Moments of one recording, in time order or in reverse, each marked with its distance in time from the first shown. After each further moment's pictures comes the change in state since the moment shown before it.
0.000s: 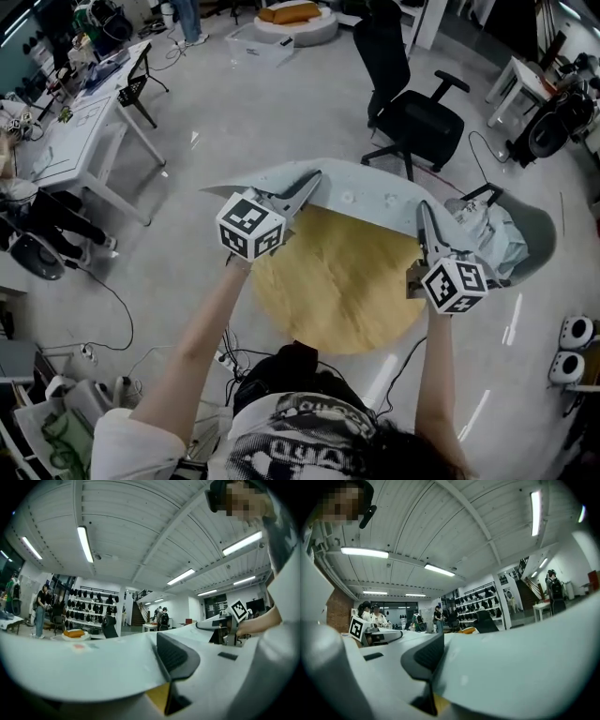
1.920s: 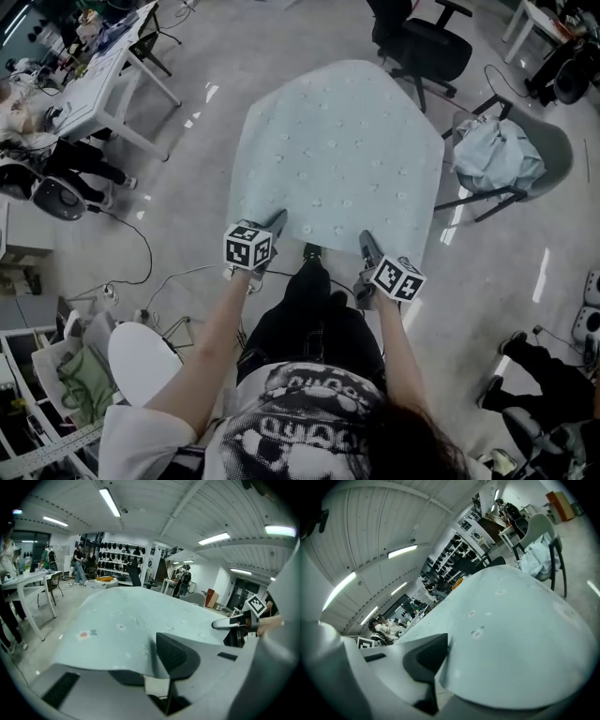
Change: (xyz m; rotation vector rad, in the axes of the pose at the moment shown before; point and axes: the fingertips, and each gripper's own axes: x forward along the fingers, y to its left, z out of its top) left arm -0.218 -0.212 -0.296 -0.292 0.576 0.296; right arm -0.262 0.068 -0.329 0.630 0.459 0.016
